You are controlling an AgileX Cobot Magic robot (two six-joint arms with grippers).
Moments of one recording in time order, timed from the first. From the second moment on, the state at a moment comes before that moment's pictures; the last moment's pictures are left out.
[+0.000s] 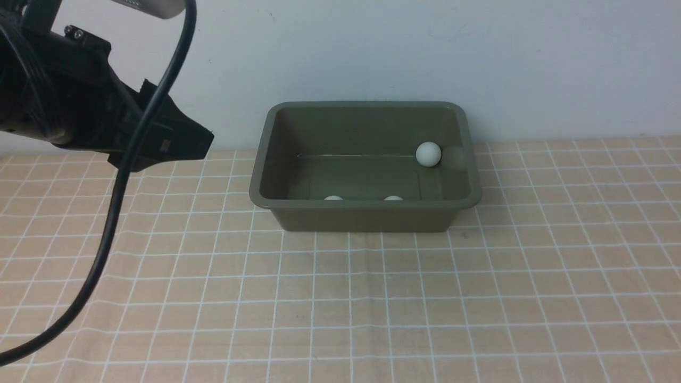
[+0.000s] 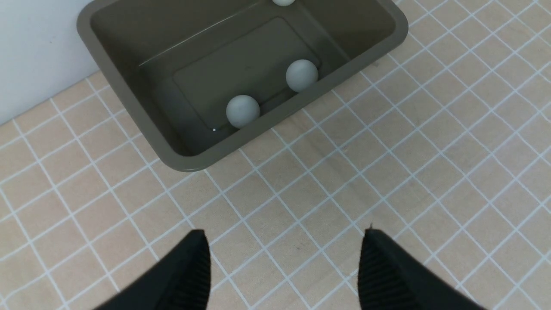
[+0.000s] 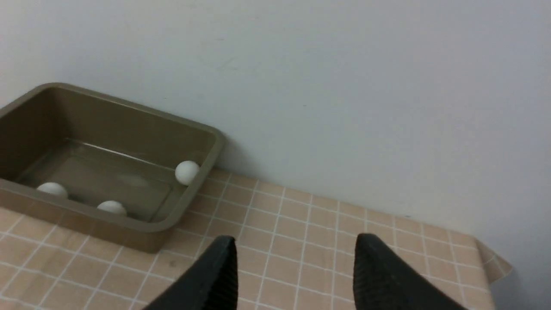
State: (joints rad) right arm 0.39 0.56 -0.86 -0.41 0.81 0.23; left arm -0.16 1.22 -1.29 -0.46 1.02 0.54
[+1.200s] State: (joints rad) right arm 0.39 0.54 -0.38 -0.35 0.33 0.27; left arm -0.16 1.22 -1.29 -0.47 1.02 0.54
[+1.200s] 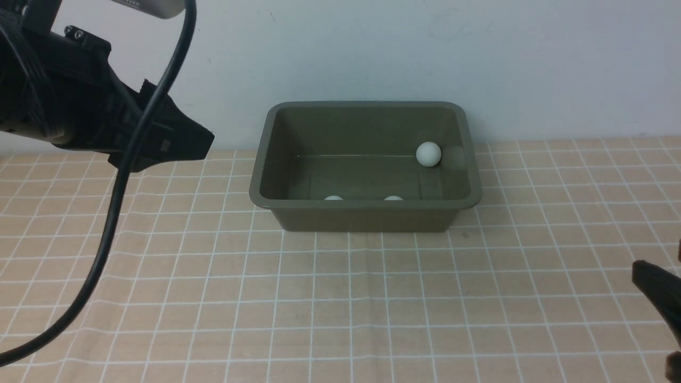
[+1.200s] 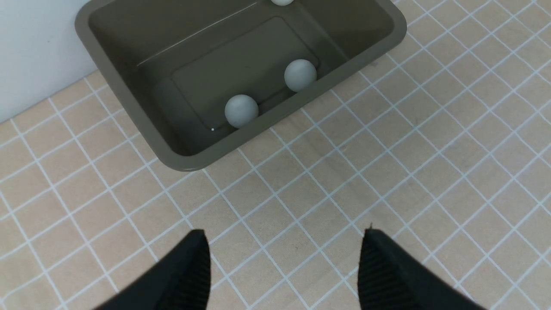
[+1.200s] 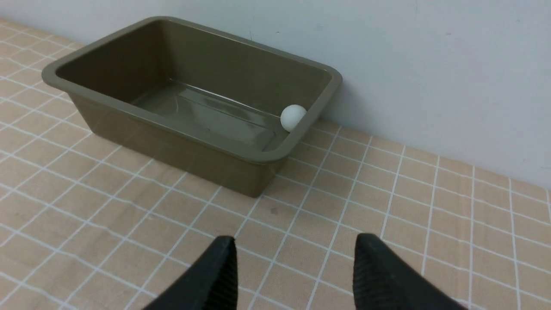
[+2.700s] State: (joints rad) right arm -0.02 0.12 -0.13 -0.22 0.35 0.28; left arm -0.16 1.22 -1.29 -0.47 1.04 0.56
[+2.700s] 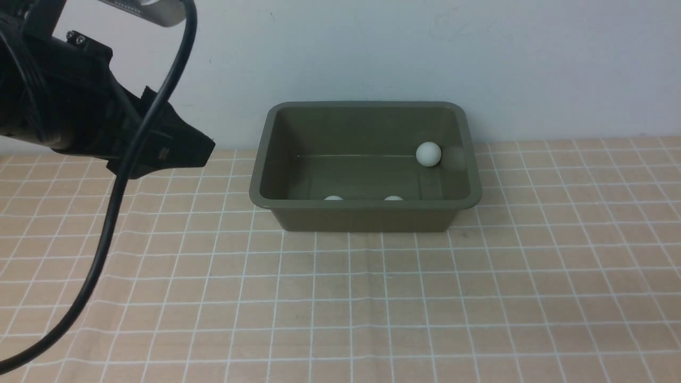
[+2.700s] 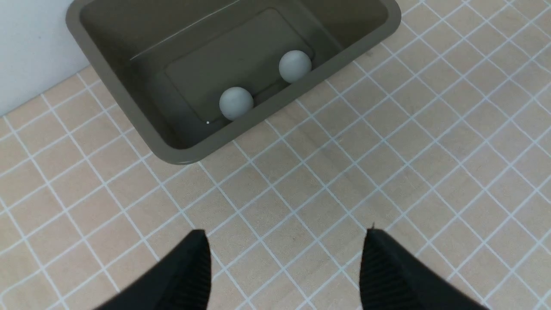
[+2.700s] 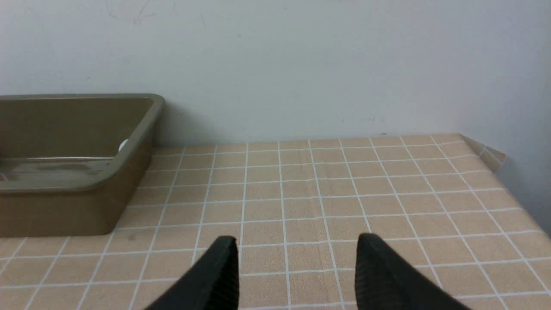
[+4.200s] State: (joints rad) right arm -0.02 0.01 0.02 -0.17 0.39 0.28; left arm -0.16 1.22 -1.29 -0.47 1.06 0.56
